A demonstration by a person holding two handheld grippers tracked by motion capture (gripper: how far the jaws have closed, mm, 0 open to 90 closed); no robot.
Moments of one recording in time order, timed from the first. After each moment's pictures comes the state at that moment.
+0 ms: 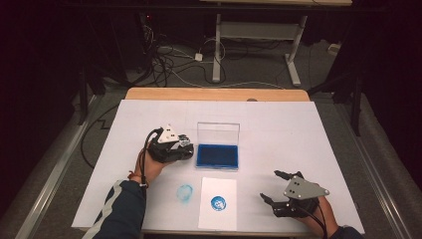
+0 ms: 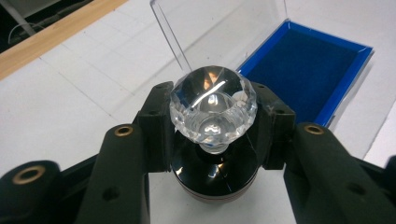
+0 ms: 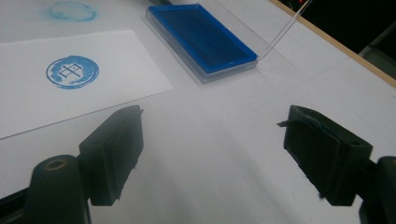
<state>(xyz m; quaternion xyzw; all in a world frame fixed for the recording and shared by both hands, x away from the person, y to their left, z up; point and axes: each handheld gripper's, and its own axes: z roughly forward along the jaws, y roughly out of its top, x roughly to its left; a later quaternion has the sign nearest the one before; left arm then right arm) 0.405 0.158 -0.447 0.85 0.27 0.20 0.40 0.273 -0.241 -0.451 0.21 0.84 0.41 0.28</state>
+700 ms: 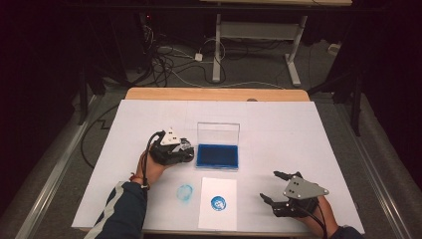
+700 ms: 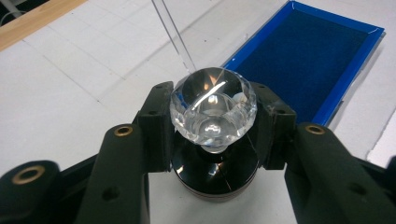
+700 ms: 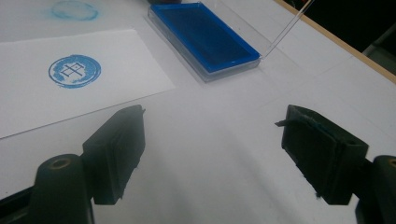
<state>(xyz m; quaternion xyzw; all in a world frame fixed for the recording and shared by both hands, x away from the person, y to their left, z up) 0.407 0.155 -0.460 0.86 0.28 0.19 0.39 0.274 -0.241 -0.451 0.21 0.85 0.41 0.27</state>
